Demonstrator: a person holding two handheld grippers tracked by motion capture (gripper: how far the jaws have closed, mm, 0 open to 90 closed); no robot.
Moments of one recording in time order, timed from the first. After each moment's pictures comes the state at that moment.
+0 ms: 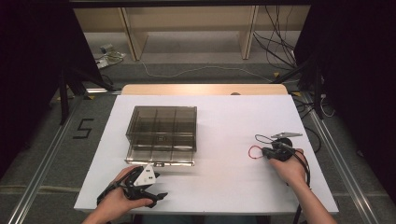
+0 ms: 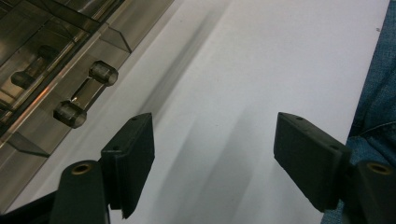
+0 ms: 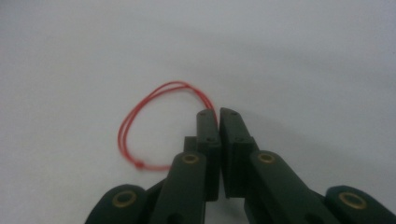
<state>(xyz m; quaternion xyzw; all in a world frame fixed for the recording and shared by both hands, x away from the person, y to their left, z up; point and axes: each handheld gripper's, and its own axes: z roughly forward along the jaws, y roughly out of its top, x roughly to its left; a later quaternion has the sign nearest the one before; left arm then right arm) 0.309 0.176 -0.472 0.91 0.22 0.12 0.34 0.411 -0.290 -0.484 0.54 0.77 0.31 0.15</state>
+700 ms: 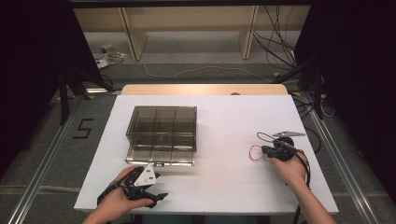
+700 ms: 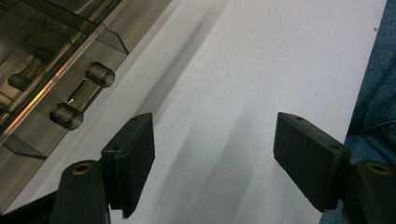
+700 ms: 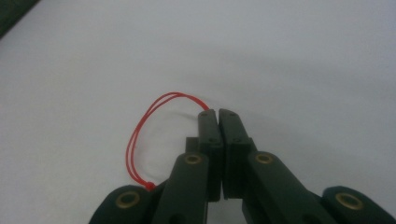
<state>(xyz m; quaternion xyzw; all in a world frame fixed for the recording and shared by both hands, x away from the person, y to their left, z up) 0.309 0.175 -0.473 0.91 0.21 0.12 0.34 0.408 -0.288 -0.476 0.54 0.75 0.33 0.16</state>
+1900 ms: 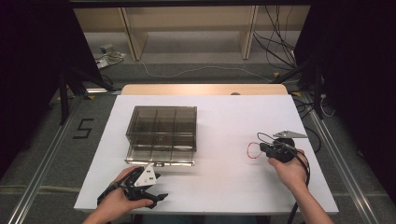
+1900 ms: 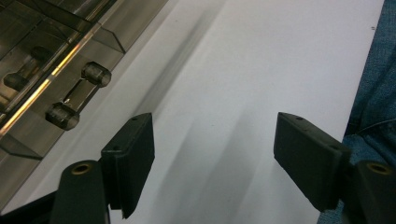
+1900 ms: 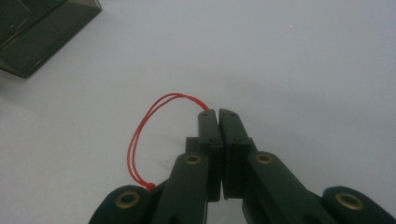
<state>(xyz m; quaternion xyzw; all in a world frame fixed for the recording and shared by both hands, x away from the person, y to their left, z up) 0.308 0.174 -0.474 0.91 0.21 0.12 0.34 0.396 -0.280 -0.460 0.52 0.75 0.37 0.18</state>
